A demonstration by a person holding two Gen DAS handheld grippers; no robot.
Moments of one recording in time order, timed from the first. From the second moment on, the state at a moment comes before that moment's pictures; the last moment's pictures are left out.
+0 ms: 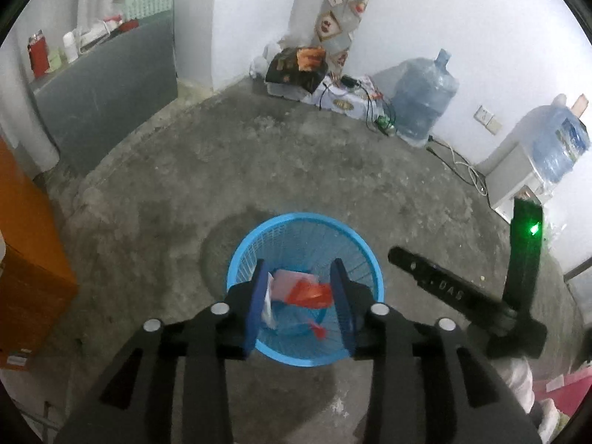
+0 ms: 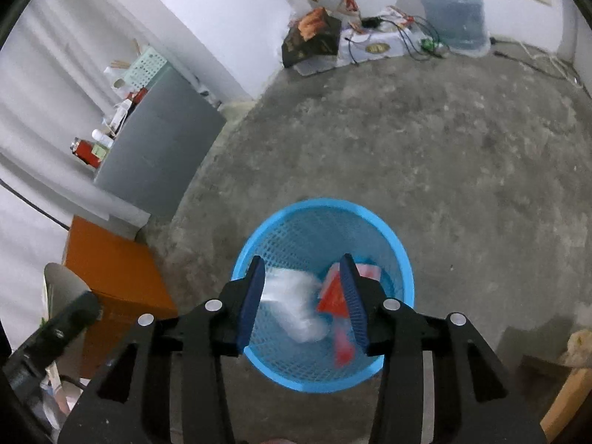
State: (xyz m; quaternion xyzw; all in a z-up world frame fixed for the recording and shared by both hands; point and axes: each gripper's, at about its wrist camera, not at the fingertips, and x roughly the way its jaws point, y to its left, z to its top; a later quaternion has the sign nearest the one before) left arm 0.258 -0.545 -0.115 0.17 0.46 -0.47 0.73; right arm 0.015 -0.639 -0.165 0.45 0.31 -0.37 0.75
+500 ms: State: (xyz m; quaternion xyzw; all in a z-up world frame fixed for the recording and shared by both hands) left arm 0.227 -0.437 -0.005 0.13 0.40 -0.49 0.77; right arm -0.009 -0.570 -0.077 0.37 0.28 -0.33 0.82
